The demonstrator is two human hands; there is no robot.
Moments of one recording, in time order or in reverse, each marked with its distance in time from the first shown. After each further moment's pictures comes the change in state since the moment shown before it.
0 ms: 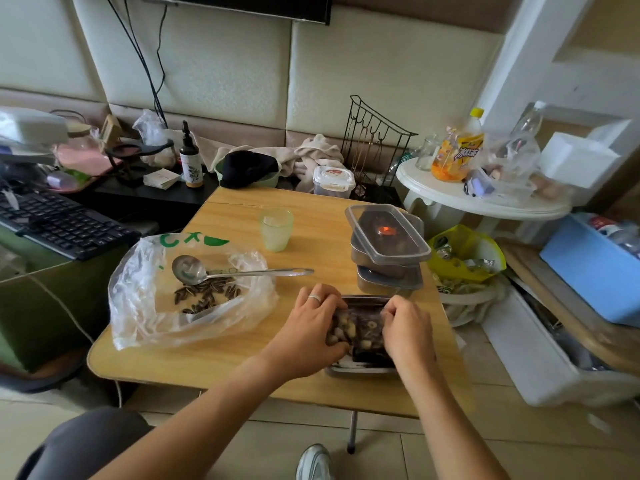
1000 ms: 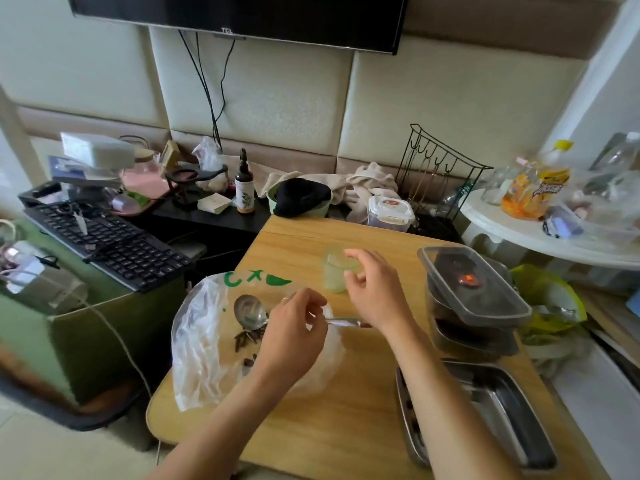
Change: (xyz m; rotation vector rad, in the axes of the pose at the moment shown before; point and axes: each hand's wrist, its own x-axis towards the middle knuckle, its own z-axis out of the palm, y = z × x) left_hand 0.005 -0.097 -0.078 -0.198 0.442 -0.330; right_hand 0.074 -0.174 0.056 0.327 -0.169 -0.549
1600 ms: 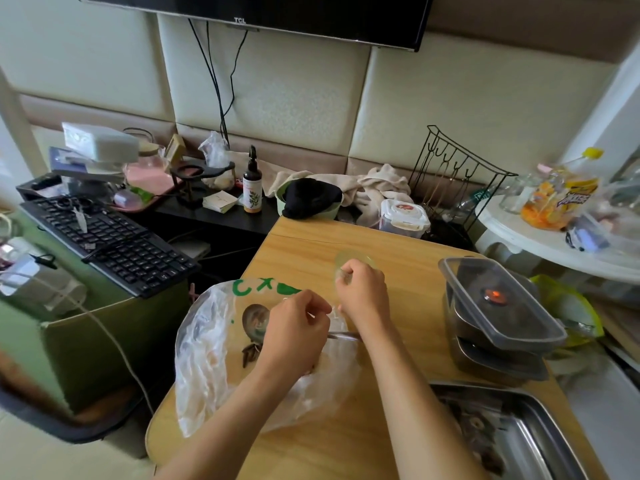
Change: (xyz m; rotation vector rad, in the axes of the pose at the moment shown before) left_hand 0.027 -0.005 -0.015 -0.064 -0.016 -0.230; right_hand 0.045 -0.002 0.065 -0.151 0.062 0.262
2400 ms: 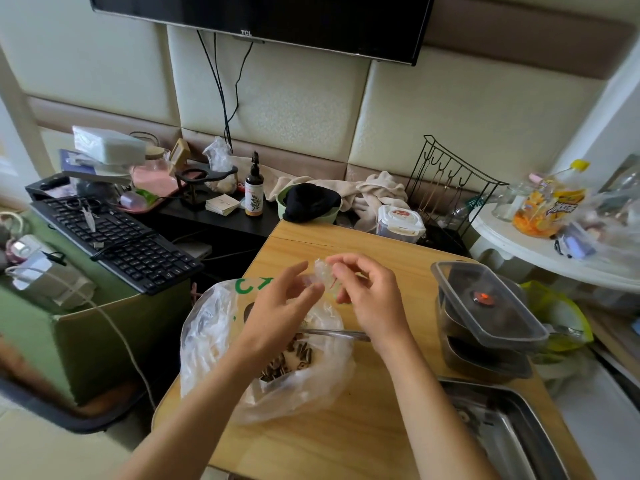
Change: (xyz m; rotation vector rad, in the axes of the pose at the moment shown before) left_hand 0.003 -0.004 -0.033 -0.366 -0.133 0.039; right_hand -0.051 -0.019 -0.062 0.732 -0.087 -0.202
